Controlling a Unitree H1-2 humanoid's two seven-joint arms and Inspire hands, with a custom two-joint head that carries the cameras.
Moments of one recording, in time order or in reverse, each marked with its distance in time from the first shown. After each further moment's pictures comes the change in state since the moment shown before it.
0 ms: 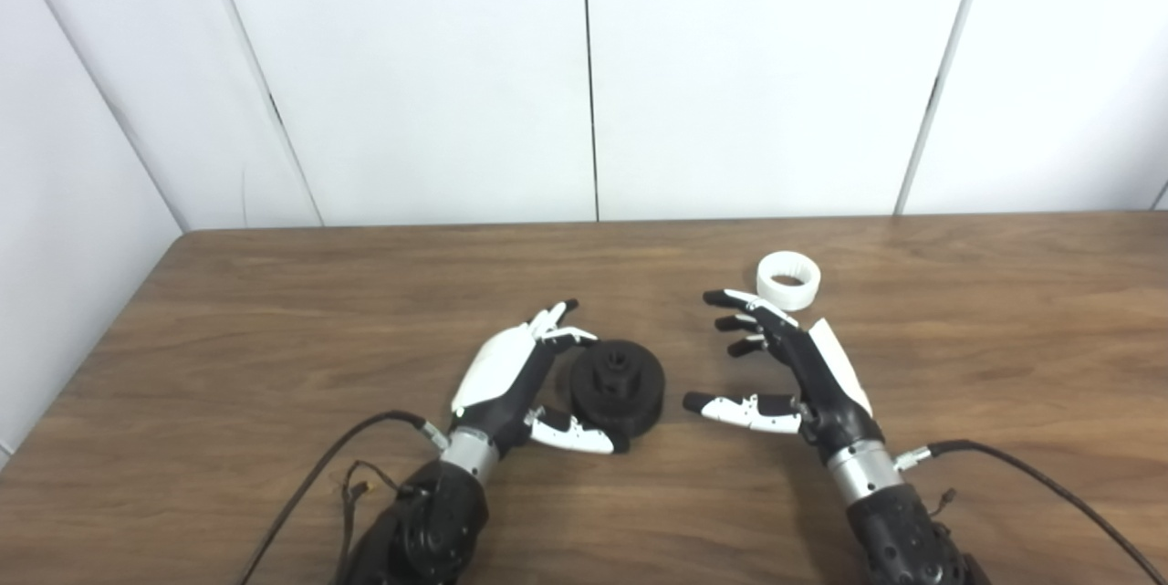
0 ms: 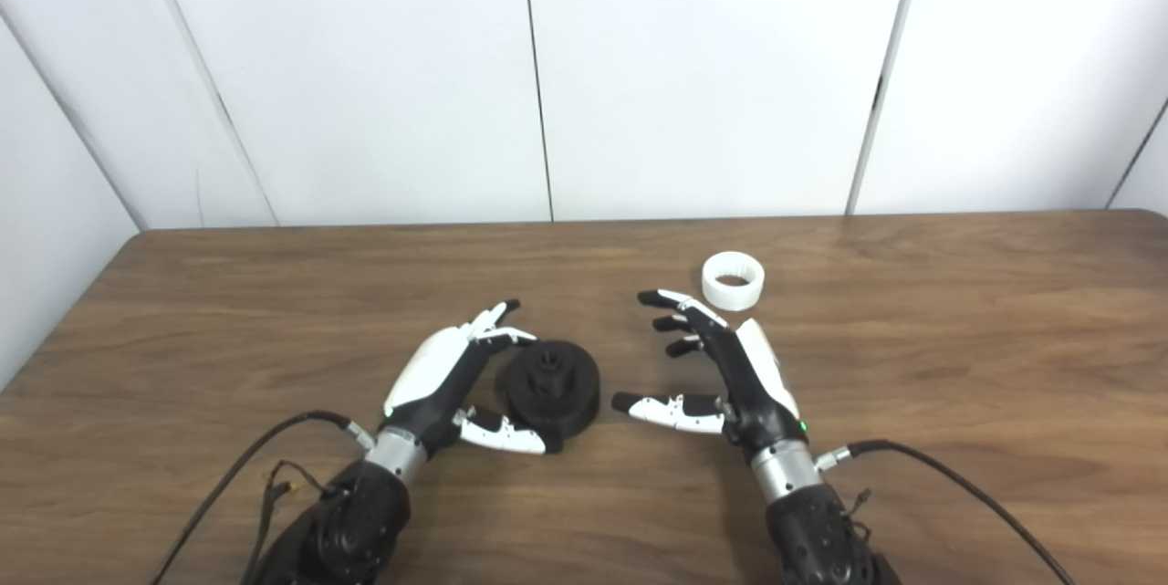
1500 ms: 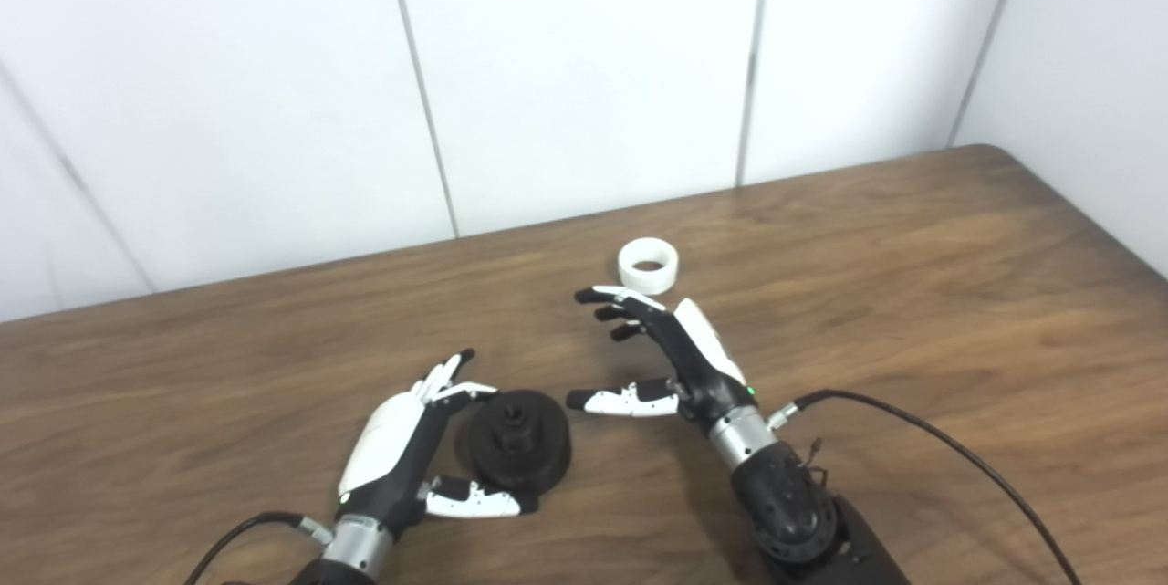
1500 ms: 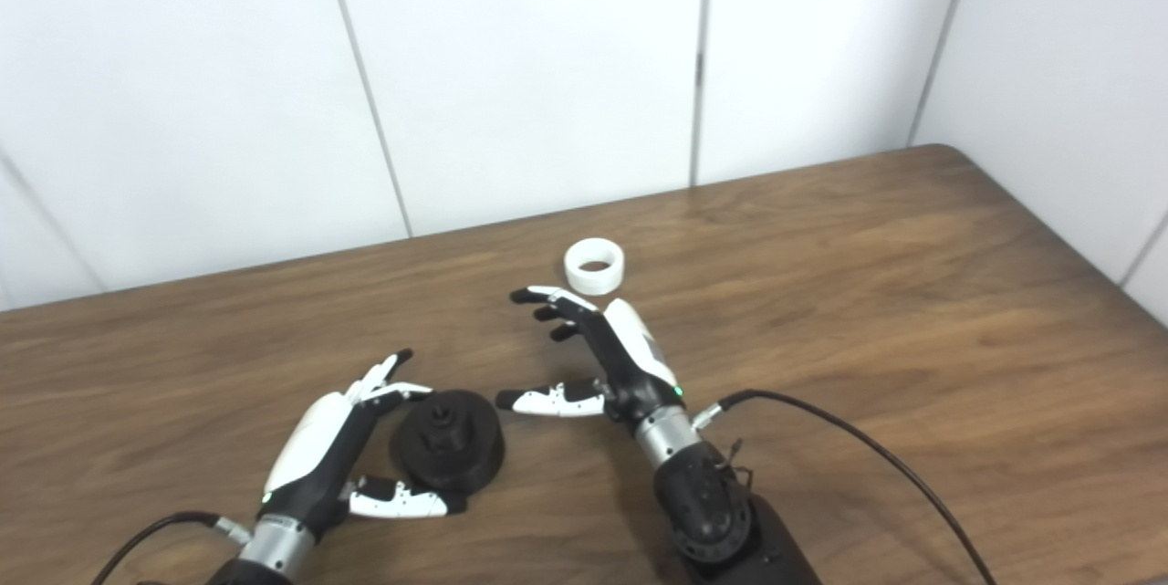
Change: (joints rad) left arm 0.067 0.007 0.046 -0.057 0.008 -0.077 -0.080; right arm -0.004 0.031 0.012 0.002 -0.069 0.027 -0.034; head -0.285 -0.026
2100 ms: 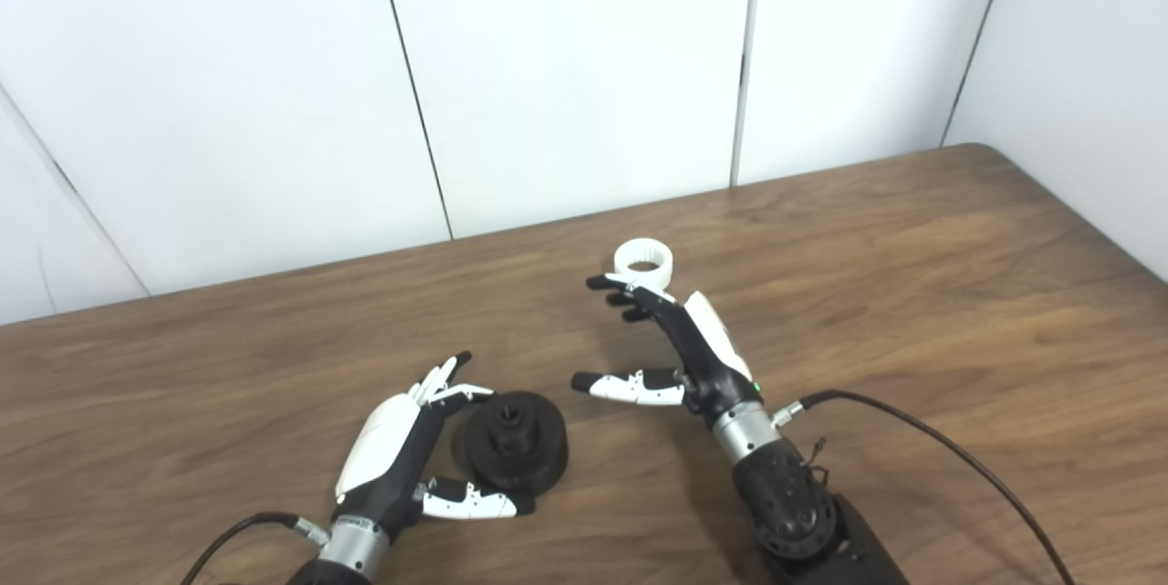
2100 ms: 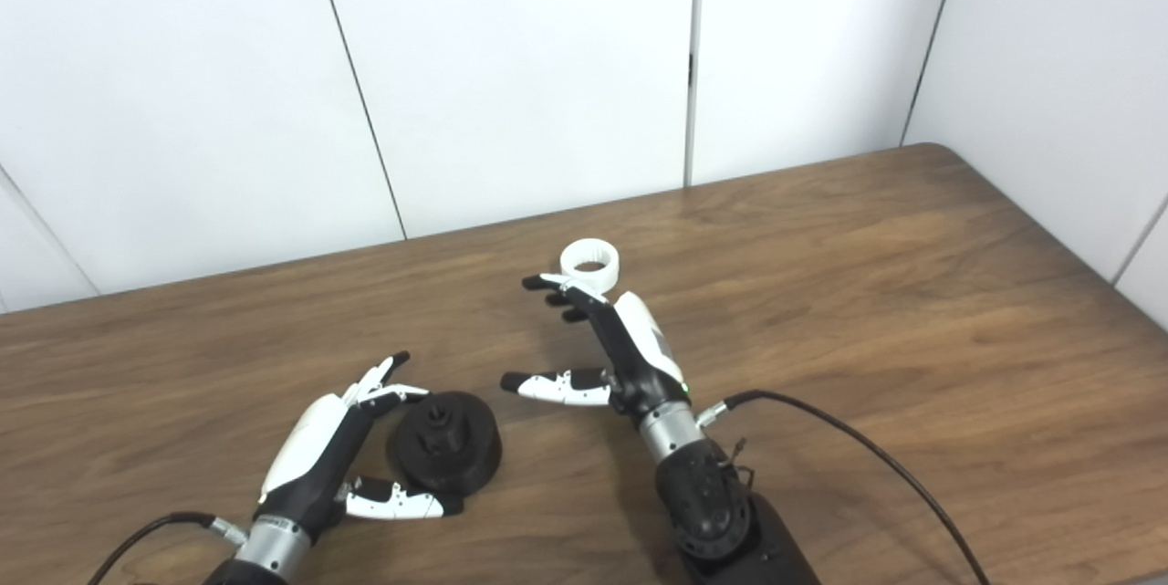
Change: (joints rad) left arm 0.001 -0.003 0.005 0.000 -0.006 0.000 -0.011; right arm -0.009 -0.023 -0.057 -0.006 -0.015 0.053 -0.023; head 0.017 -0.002
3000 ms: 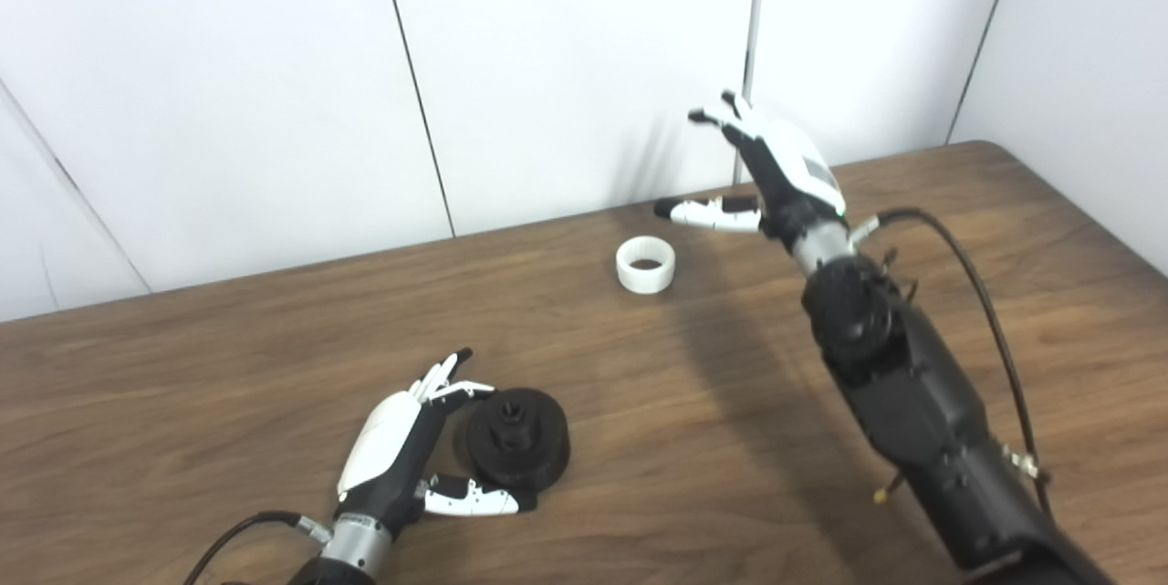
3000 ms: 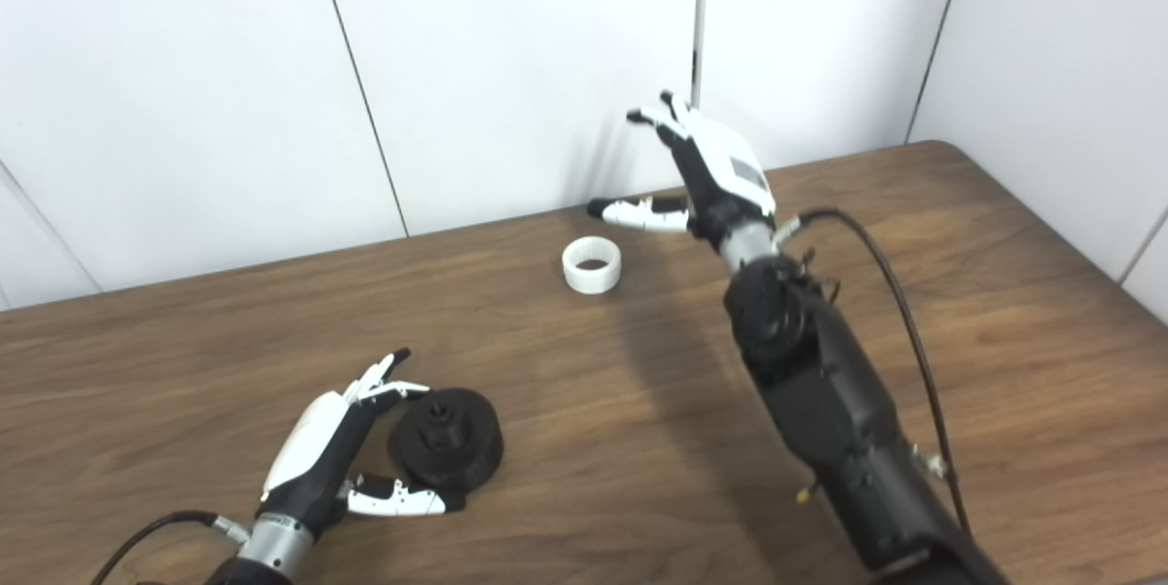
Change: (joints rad) left arm 0.001 -0.005 0.004 0.006 0.002 -0.007 0.015; right arm -0.348 -0.239 -0.014 0.067 -0.157 0.274 0.106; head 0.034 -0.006
